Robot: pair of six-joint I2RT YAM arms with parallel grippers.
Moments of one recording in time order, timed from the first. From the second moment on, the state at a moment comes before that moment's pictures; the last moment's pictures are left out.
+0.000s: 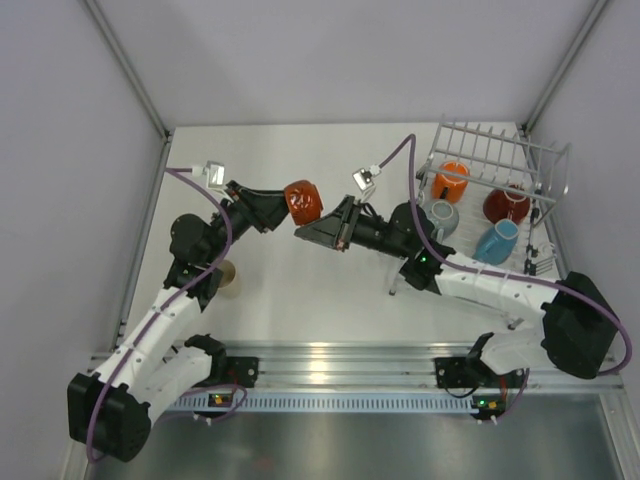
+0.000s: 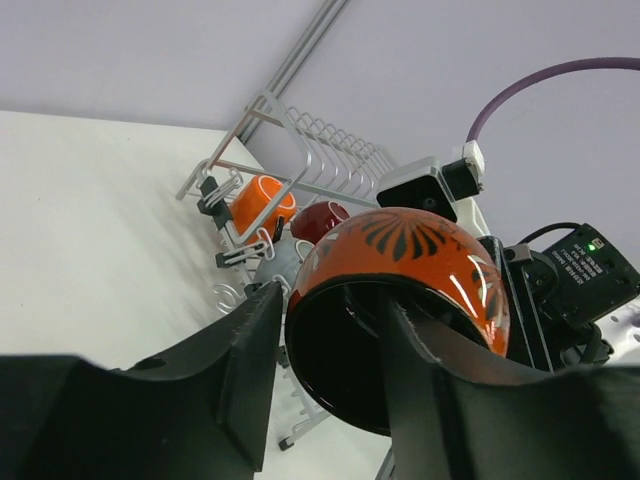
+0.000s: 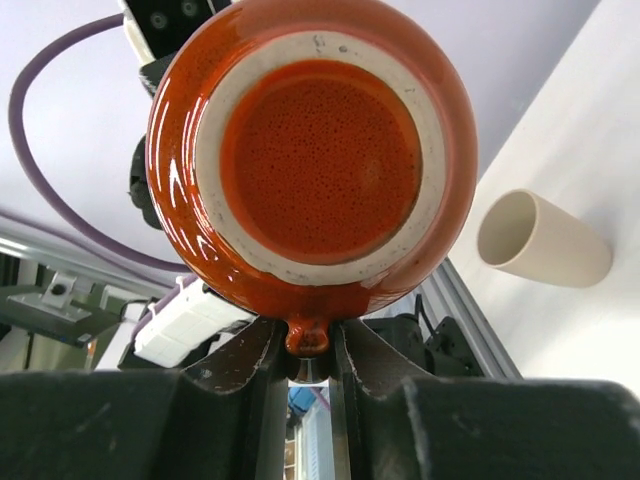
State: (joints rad) left arm -0.33 0.87 0.61 0.54 0.47 -0.80; right arm 0.90 1.34 0.84 0.65 -0.36 1.18
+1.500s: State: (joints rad) left arm -0.33 0.84 0.58 0.49 0.43 -0.80; right arm 0.81 1.15 0.99 -1.17 0.78 1.71
